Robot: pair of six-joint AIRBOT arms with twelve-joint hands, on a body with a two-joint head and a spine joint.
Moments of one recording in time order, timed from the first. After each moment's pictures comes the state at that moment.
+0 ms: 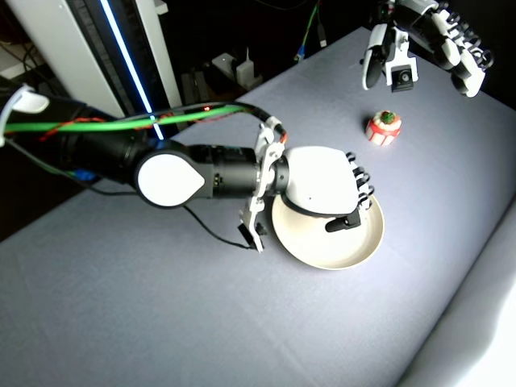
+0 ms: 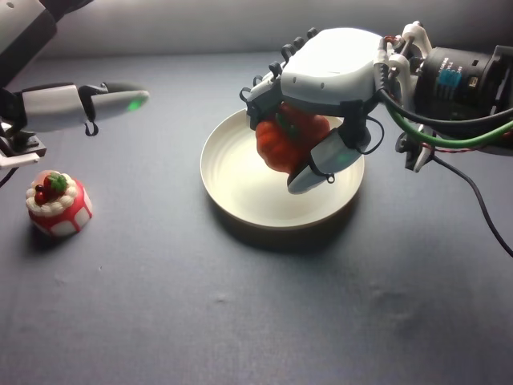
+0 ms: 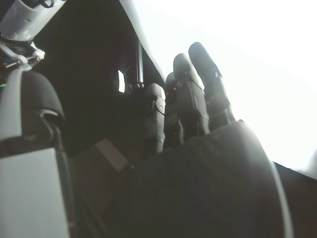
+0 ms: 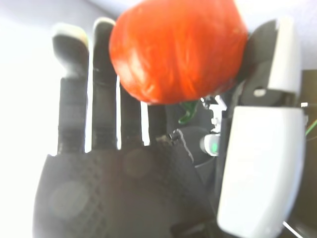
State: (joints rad) left arm 0.73 -1.04 1.46 0.07 -1.27 0.16; right arm -0.31 -1.45 1.57 -0.67 0.38 -0.41
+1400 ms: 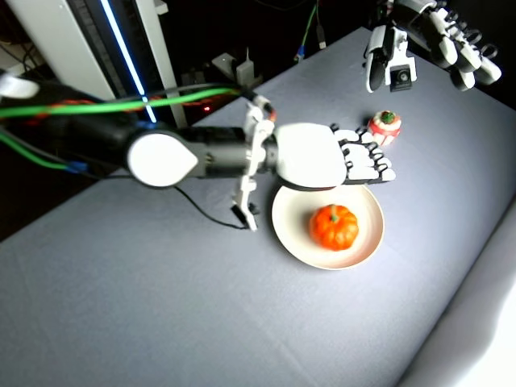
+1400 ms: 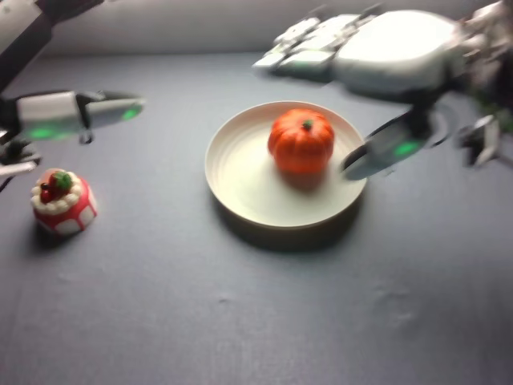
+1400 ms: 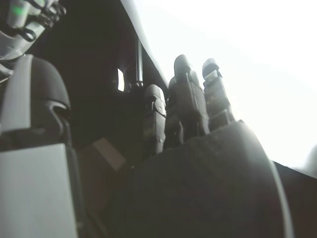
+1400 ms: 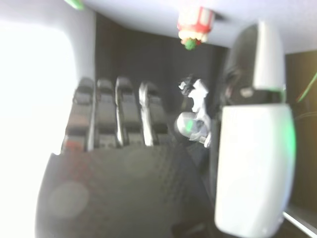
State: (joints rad) left arm 0.77 -1.01 1.43 0.03 -1.27 0.16; right arm -0.30 -1.21 1.38 -0.65 0.36 -0.40
